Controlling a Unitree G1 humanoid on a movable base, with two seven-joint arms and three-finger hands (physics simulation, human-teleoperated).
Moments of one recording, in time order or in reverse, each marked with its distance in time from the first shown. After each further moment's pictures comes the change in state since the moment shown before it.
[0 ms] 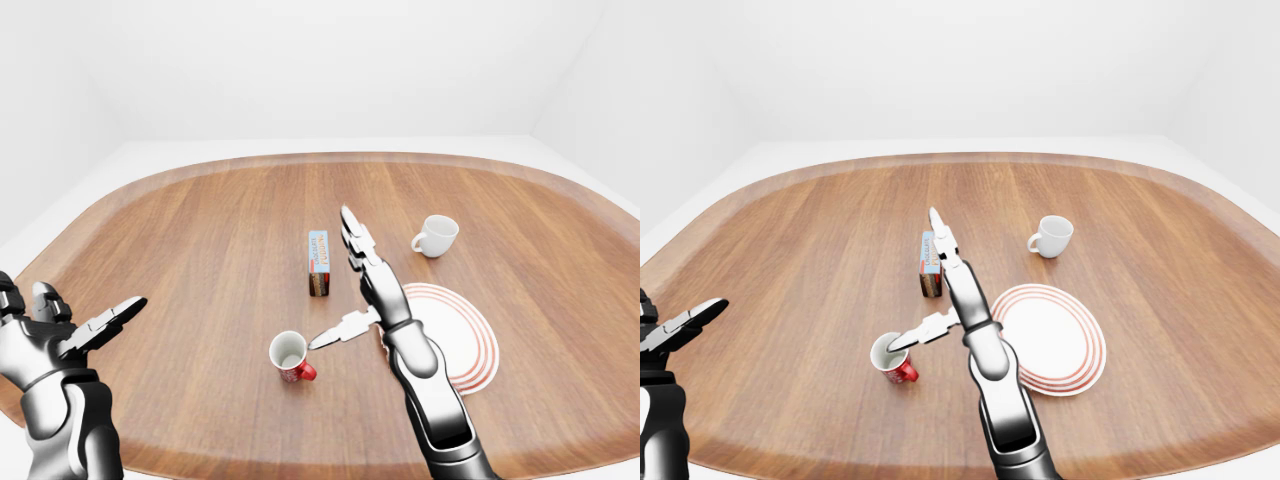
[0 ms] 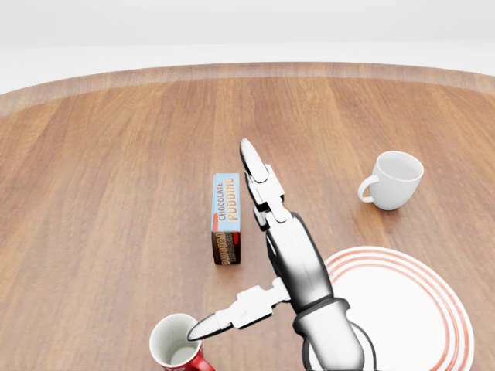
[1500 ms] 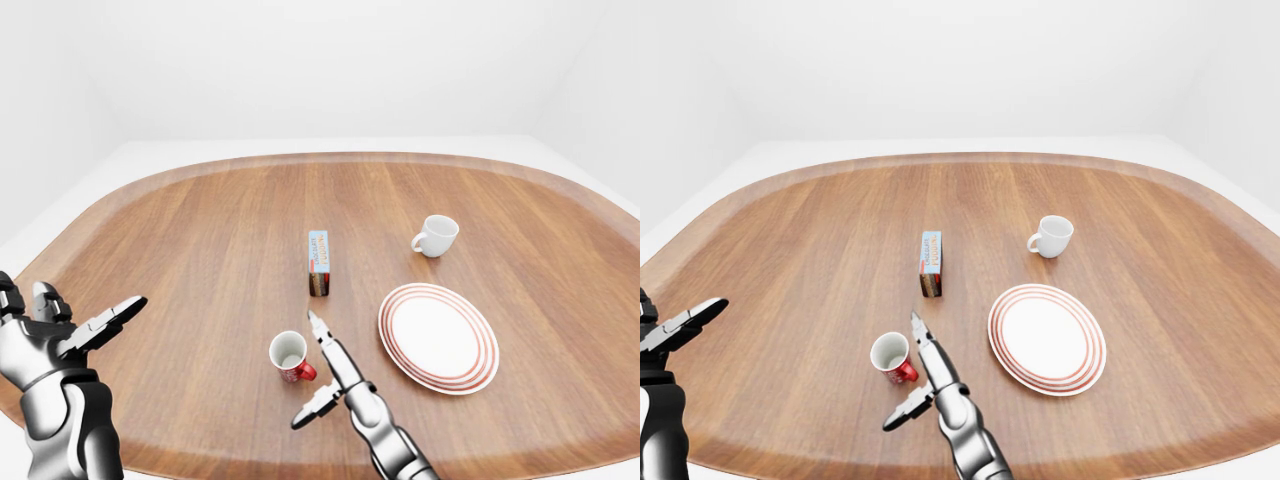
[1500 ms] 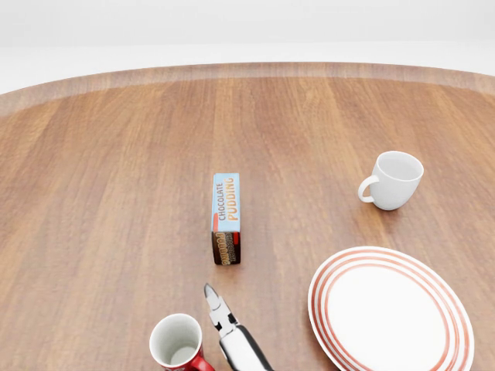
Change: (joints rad) left arm 0.003 -0.004 0.001 -0.021 -0.001 0.017 0.006; right arm 0.093 0.076 0.111 0.723 -0.203 -0.175 -0.124
